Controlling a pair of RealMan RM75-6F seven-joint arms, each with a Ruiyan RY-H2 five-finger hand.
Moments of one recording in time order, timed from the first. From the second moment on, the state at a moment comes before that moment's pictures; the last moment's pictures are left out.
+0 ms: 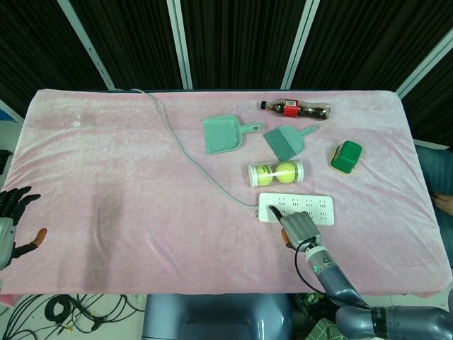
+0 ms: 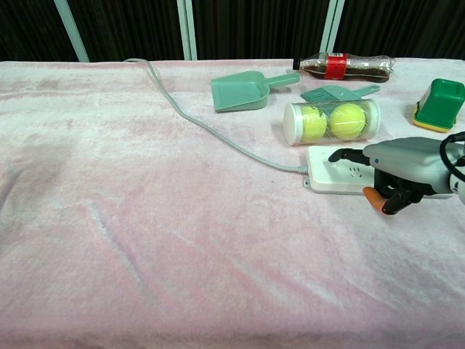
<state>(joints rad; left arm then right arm) -0.11 -1.11 -0.07 -1.62 1.47 1.48 -0.05 0.73 -1.42 0.01 -1.77 -0.79 1.01 -0.63</state>
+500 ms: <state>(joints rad) -0.11 -1.11 -0.07 -1.62 1.47 1.48 -0.05 0.74 -1.42 0.00 -1.76 -0.78 1.00 -0.63</state>
